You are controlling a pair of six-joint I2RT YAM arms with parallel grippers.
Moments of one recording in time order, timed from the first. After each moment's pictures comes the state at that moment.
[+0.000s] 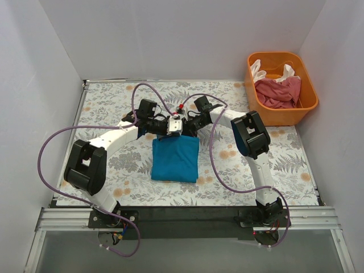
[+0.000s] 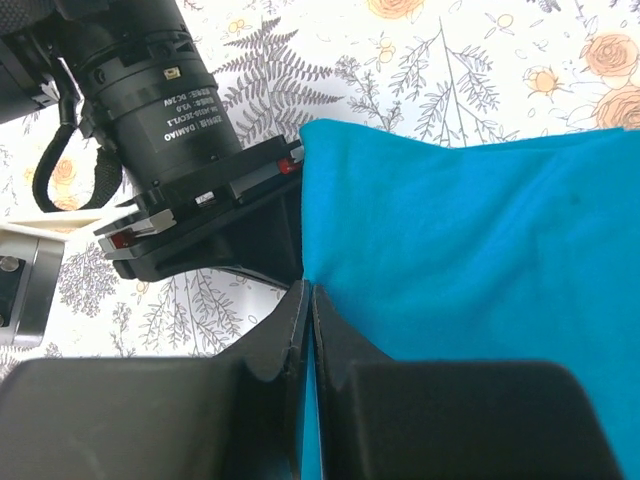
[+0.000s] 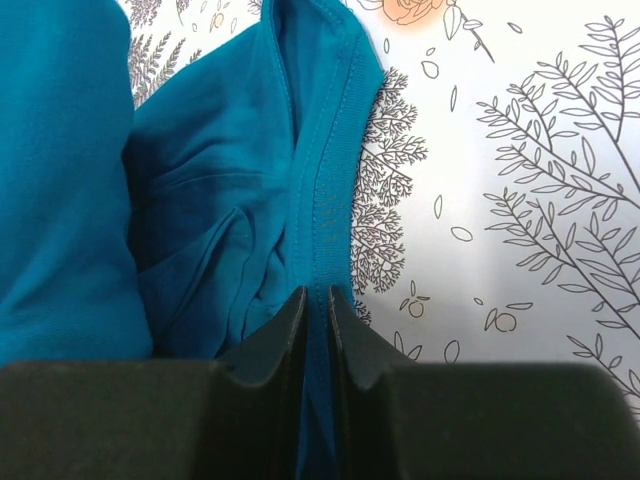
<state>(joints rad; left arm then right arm) -0.43 1.65 1.11 -0.29 0.83 1.01 0.52 2.32 1.66 -0.49 -1.05 -0.39</state>
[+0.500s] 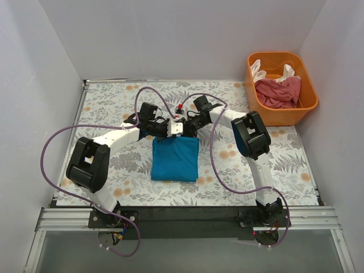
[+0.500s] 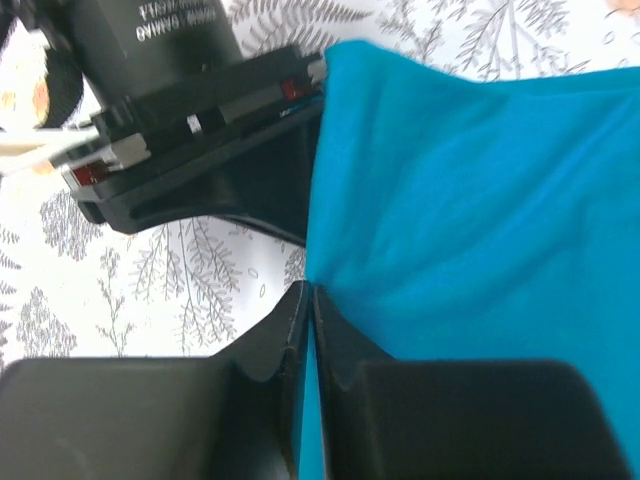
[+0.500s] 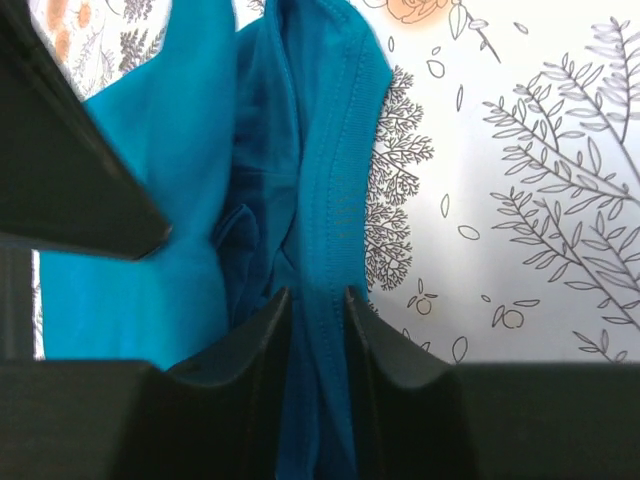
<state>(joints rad) -0.43 1.68 1.07 -0.25 0.72 1.02 0.52 2.31 1.66 -0.50 -1.03 -0.40</state>
